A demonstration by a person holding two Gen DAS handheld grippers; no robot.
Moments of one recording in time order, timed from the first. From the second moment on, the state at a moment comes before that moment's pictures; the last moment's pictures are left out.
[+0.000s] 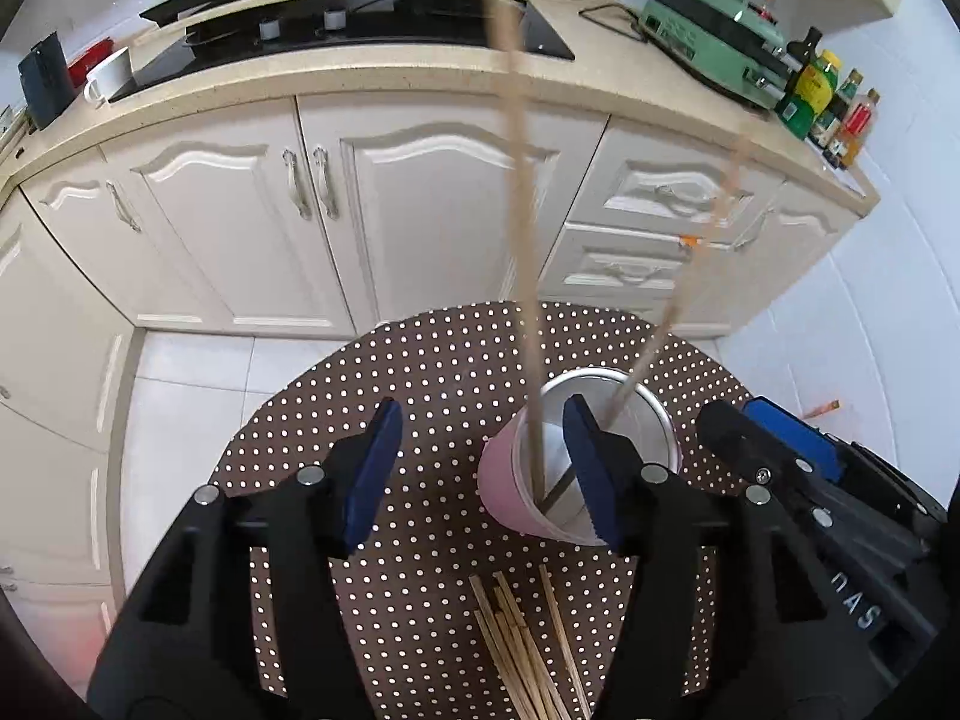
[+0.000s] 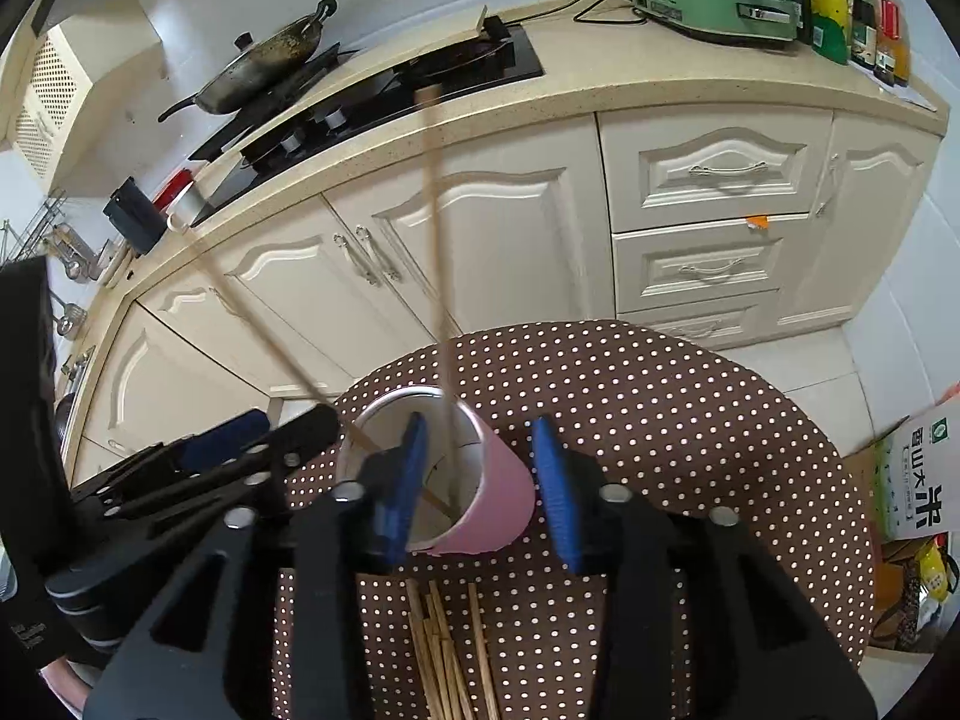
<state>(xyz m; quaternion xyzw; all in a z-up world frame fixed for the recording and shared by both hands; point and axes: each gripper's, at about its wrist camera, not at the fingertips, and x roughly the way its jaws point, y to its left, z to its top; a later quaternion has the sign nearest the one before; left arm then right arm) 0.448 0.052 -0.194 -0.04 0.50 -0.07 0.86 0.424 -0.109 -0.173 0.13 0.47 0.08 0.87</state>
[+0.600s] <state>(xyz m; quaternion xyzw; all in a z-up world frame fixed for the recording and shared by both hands) 0.425 0.060 -0.190 -0.02 0.50 -0.05 0.86 0.409 -0.112 -0.166 0.13 0.47 0.07 0.87</state>
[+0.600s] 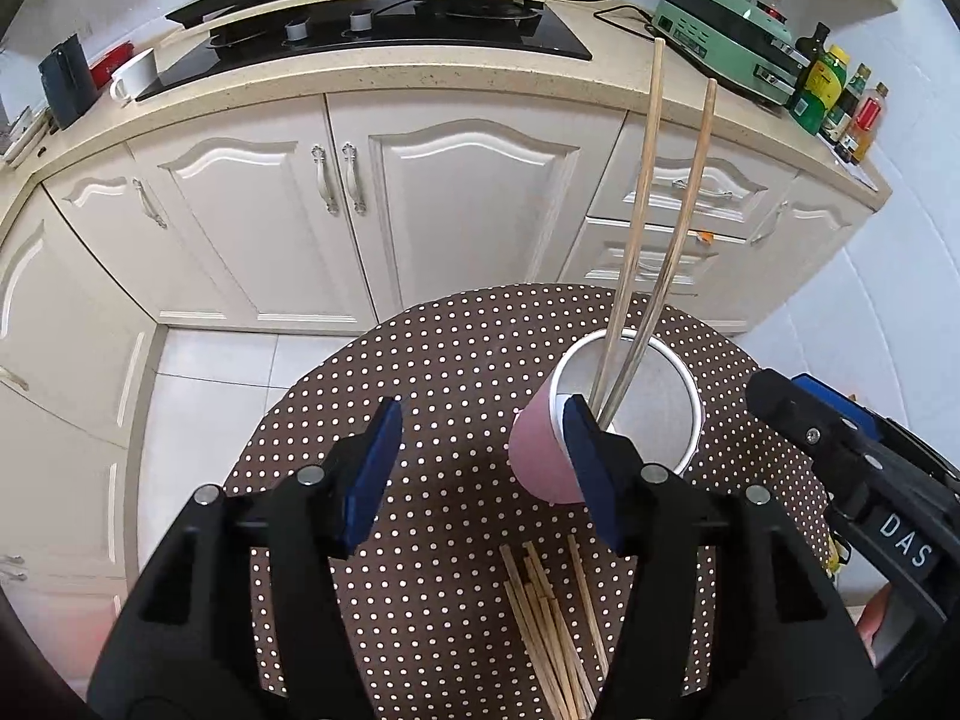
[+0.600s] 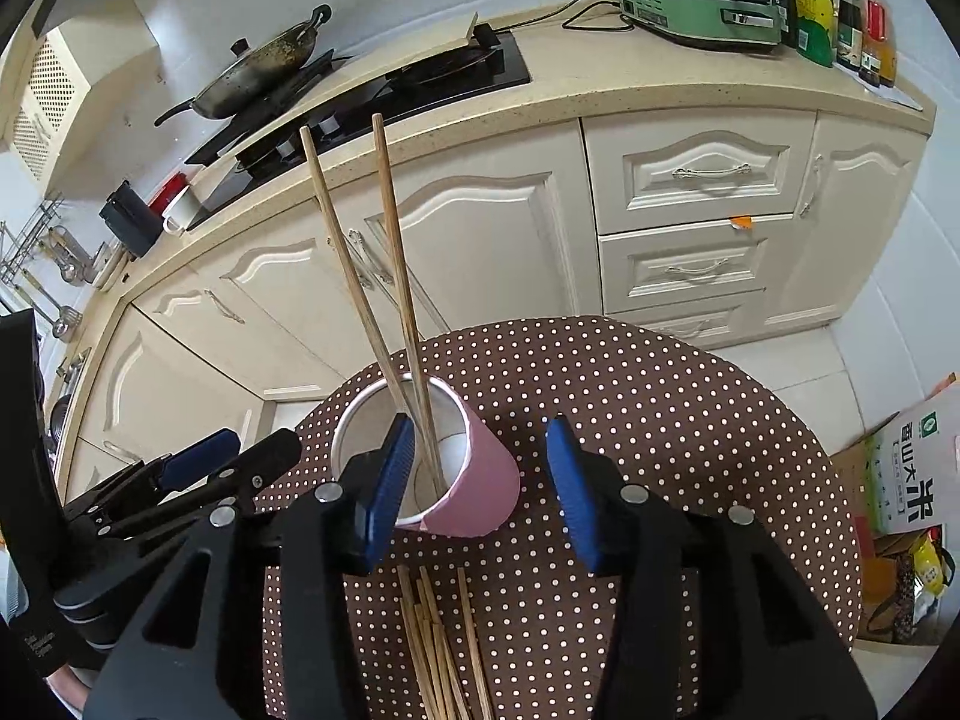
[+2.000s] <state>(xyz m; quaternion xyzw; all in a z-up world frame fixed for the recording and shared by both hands) 0.279 0.088 -0.143 -0.01 0.47 0.03 0.88 0.272 -0.127 -0.122 0.12 0.42 0.06 0.90</state>
